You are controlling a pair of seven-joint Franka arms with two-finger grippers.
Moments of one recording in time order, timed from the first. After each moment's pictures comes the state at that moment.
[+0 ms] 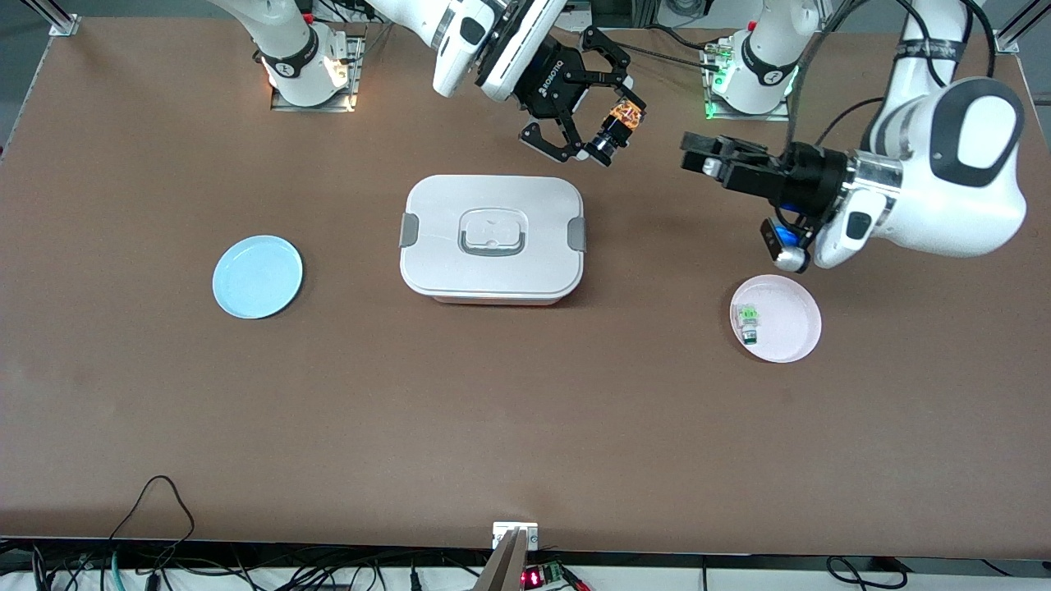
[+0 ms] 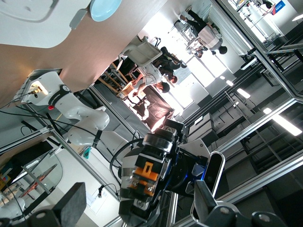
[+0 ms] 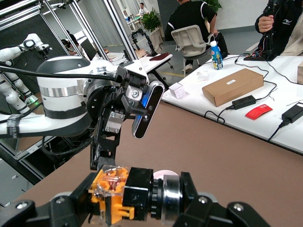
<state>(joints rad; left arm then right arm) 0.03 0.14 -0.17 -1.84 -1.49 1.48 -0.40 0.31 0.25 0.68 -1.71 0.60 3.01 -0.39</state>
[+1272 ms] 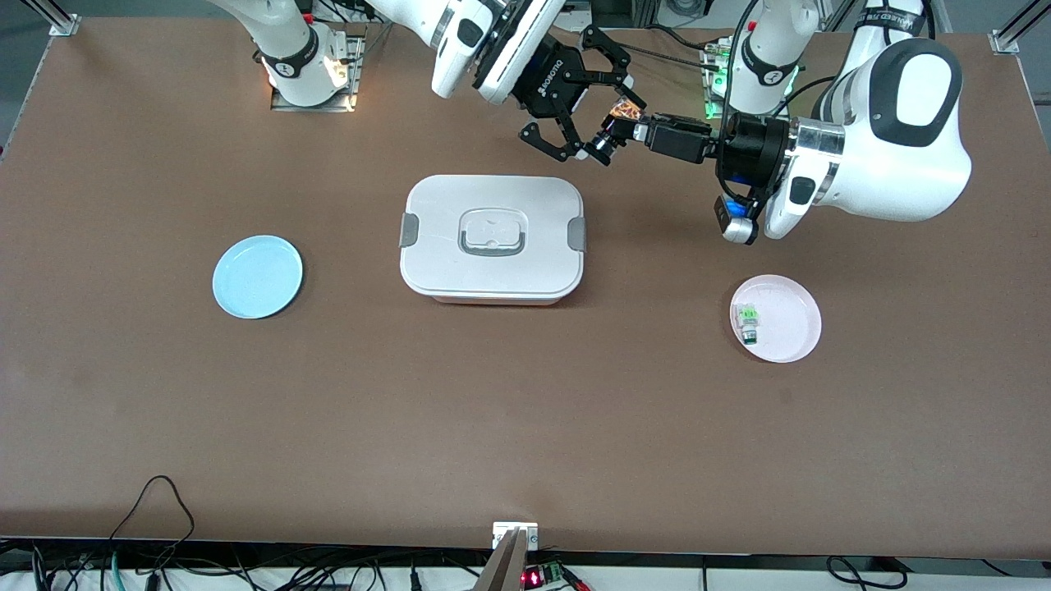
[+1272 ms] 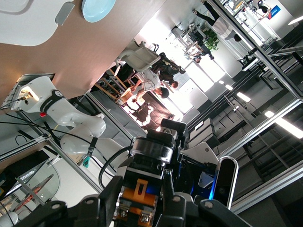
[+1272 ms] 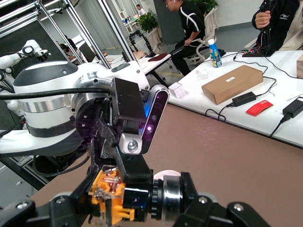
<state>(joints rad) 0.03 0.09 -0.27 -1.89 -1.52 1.59 -0.40 0.31 0.25 0.68 -1.71 0.61 3.01 -0.35</state>
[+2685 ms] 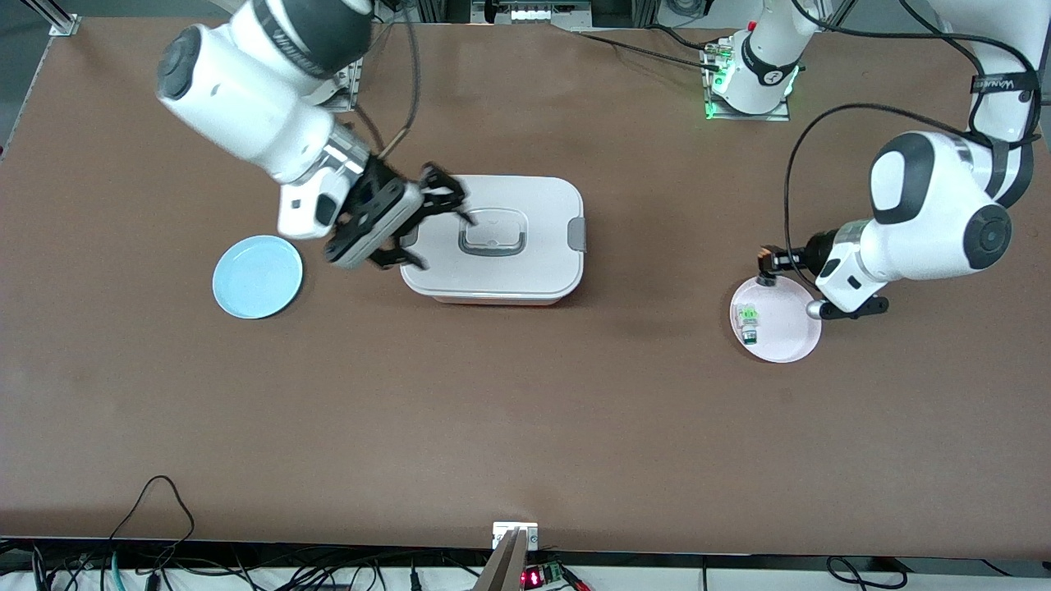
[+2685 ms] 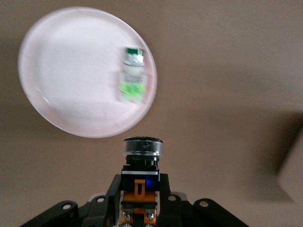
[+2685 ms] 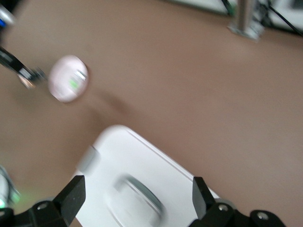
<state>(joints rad) 0.08 0.27 -0.12 -1.96 -0.17 1.97 -0.09 0.28 0.19 0.19 -1.69 0.38 2.13 -0.23</state>
